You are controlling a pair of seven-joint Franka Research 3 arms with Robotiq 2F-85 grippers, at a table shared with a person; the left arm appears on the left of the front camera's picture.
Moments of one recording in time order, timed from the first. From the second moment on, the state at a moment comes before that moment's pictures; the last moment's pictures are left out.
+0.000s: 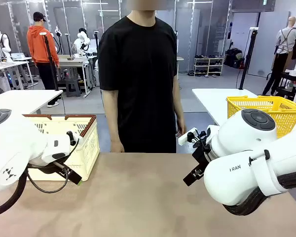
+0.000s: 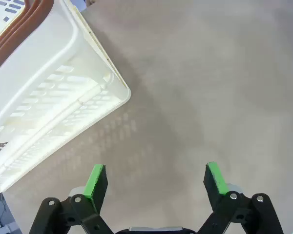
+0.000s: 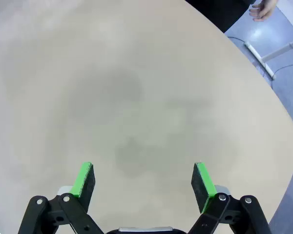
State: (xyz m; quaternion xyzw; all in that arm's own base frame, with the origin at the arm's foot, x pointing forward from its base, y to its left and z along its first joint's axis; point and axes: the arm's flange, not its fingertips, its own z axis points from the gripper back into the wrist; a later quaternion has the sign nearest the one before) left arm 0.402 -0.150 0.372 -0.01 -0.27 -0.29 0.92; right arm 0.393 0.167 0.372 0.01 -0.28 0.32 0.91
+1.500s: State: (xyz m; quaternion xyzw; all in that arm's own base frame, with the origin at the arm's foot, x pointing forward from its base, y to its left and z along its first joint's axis) left arm 0.402 -0.151 0.372 -0.01 -0.27 -0.29 0.92; right arm 0.393 0.167 0.372 0.01 -0.28 0.32 0.90
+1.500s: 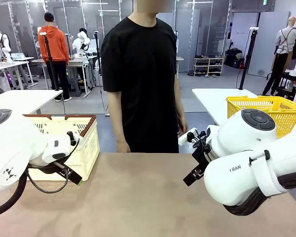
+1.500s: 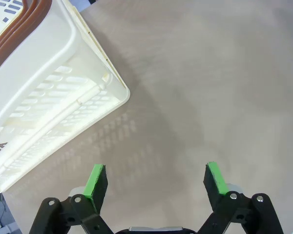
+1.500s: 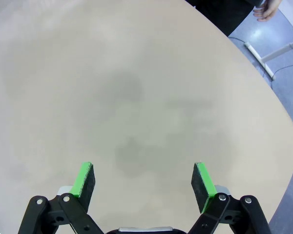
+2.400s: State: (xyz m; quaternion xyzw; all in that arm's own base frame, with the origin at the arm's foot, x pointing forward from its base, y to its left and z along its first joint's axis) left arm 0.366 -0.182 0.448 0.00 -0.29 -0.19 0.94; right arm 0.353 0.202 0.482 -0.05 -0.31 0.26 0.91
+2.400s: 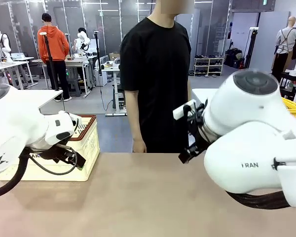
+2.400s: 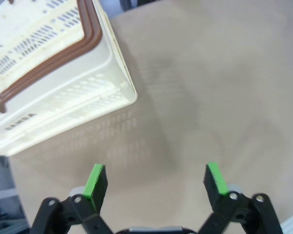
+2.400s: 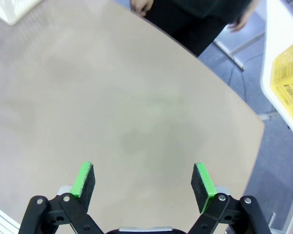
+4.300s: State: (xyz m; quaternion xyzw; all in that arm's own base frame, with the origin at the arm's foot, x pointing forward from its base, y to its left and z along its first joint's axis) left arm 0.403 -0.063 0.406 0.03 -0.21 -0.07 0.97; right arm 0.397 0.067 0.460 -0.04 -0.23 0.05 0.97
